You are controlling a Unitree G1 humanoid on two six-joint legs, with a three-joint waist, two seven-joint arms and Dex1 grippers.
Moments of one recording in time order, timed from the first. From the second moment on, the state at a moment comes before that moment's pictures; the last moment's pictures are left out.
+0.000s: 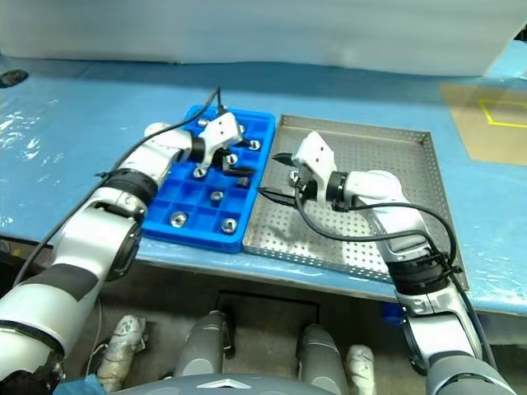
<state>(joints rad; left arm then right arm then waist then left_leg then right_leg) -1.25 0.29 -0.23 1.21 0.11 -0.17 -1.03 -0.55 -0.52 0.15 -0.19 0.31 0.49 0.86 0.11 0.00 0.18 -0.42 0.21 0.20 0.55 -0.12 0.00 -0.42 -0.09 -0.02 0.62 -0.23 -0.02</state>
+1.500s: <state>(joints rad) -1.29 -0.02 -0.27 1.37 0.41 0.00 -0.57 -0.25 -0.58 0.01 -0.49 0.34 0.64 0.59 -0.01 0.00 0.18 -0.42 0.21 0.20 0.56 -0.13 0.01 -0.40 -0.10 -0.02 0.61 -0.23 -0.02</state>
